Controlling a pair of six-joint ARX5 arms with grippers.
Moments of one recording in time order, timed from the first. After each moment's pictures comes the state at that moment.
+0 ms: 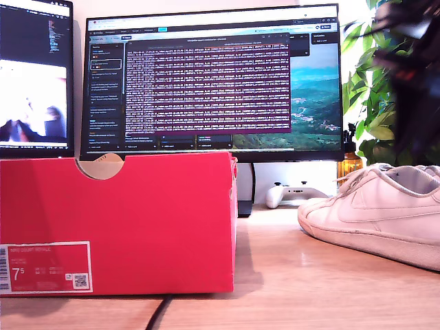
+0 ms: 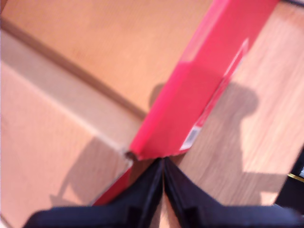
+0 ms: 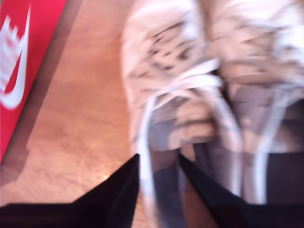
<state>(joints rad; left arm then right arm) -0.44 0.85 0.50 -0.59 0.06 0.63 0.23 1.31 0.97 -0.73 -0.13 -0.05</state>
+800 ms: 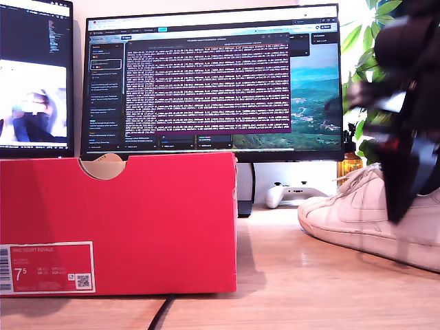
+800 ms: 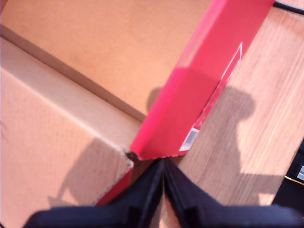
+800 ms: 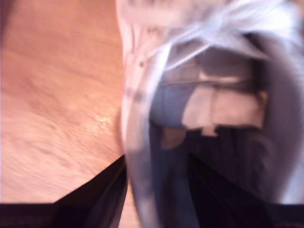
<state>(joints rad) -0.44 0.85 0.50 -0.59 0.06 0.63 0.24 1.55 0.98 -0.75 -0.12 -0.13</state>
